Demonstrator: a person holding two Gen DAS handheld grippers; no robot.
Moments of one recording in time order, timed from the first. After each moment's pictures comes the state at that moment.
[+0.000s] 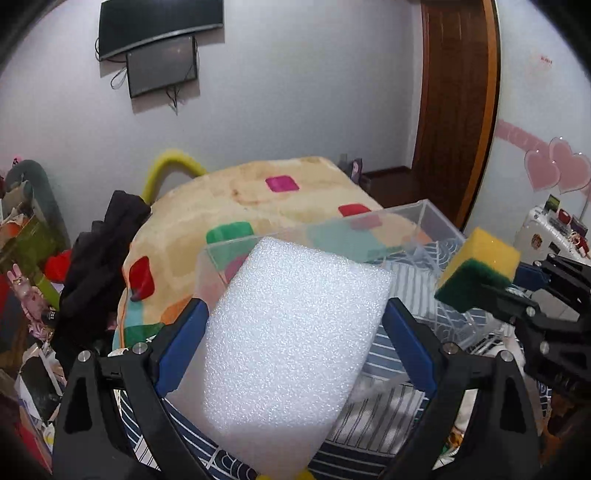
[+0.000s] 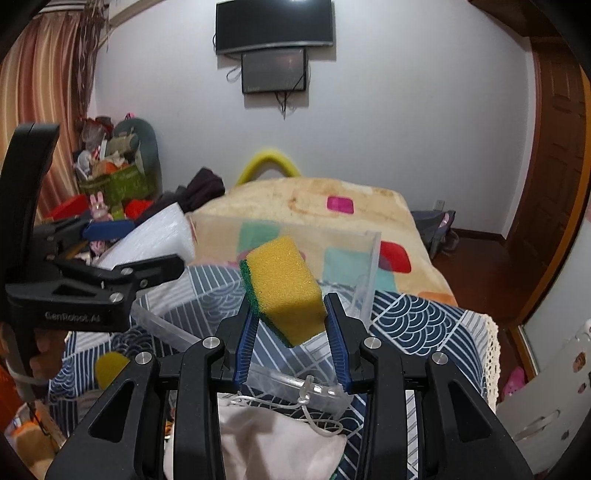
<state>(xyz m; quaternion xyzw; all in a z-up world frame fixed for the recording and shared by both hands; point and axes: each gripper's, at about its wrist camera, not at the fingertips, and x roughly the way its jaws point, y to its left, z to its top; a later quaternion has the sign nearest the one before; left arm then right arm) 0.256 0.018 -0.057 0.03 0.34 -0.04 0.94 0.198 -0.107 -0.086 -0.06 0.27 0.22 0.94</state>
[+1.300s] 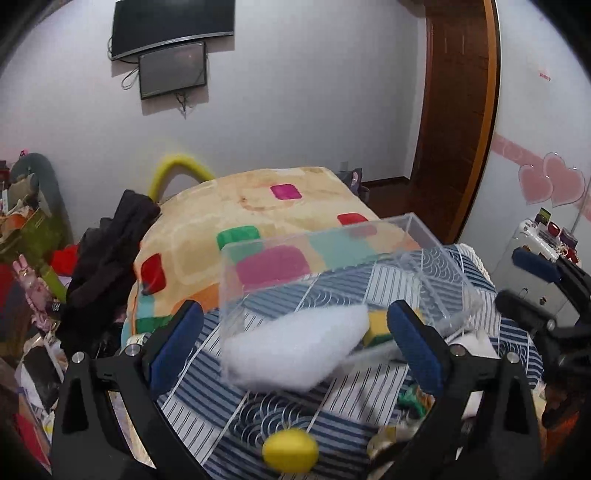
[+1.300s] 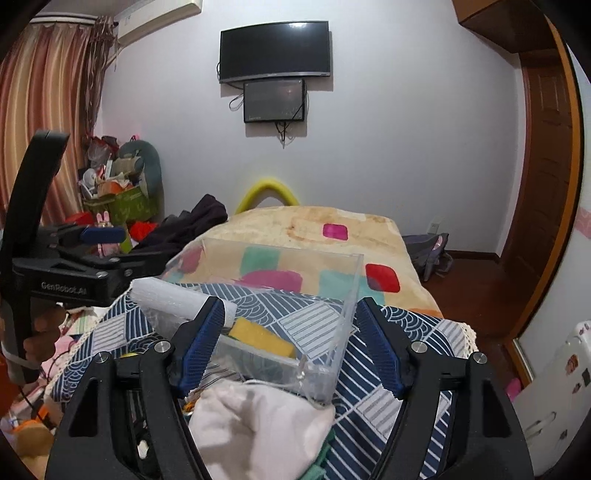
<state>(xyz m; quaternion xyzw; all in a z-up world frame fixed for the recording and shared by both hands) 0.205 0.034 -0.025 0.01 0.32 -0.03 0.95 0.163 -0.130 -0.058 -0.05 0.22 0.22 0.95</state>
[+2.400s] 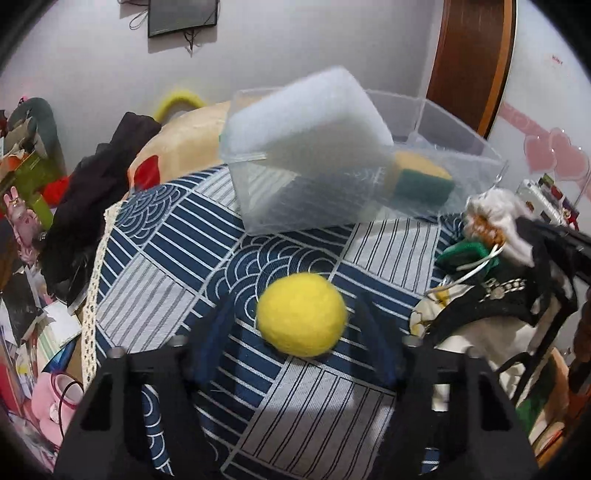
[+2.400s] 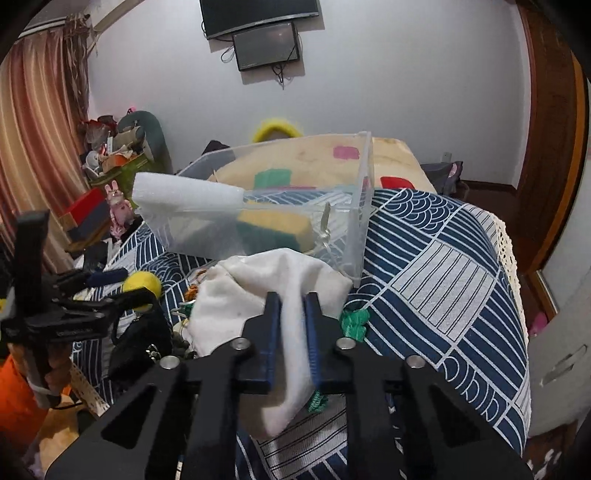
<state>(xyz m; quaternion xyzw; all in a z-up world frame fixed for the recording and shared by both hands) 0.153 0.045 -0.141 -0.02 0.41 -0.04 0.91 0.144 -0.143 -0.127 -0.01 0.33 0.23 0.91</state>
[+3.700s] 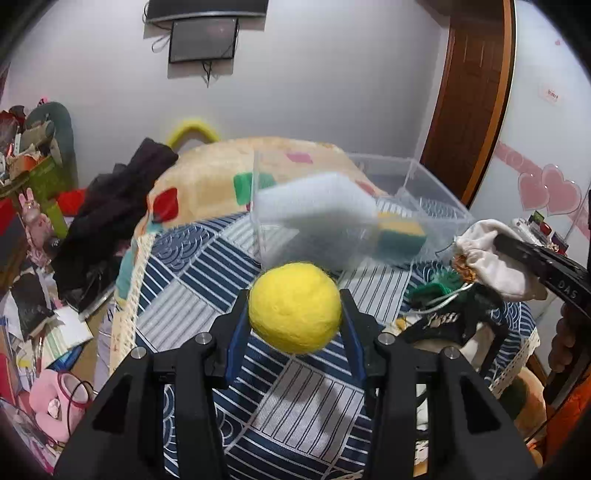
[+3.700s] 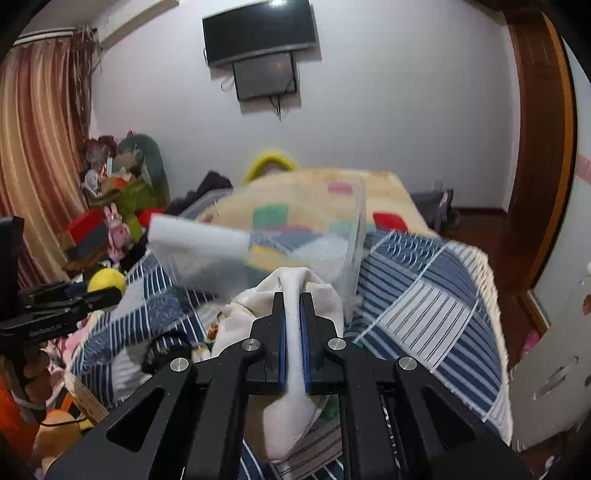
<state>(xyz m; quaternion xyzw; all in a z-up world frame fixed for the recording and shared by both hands) 0.113 0.058 -0.079 -0.05 0.33 -0.02 0.94 0.127 -0.144 -0.096 0.00 0.27 0.22 0.94</state>
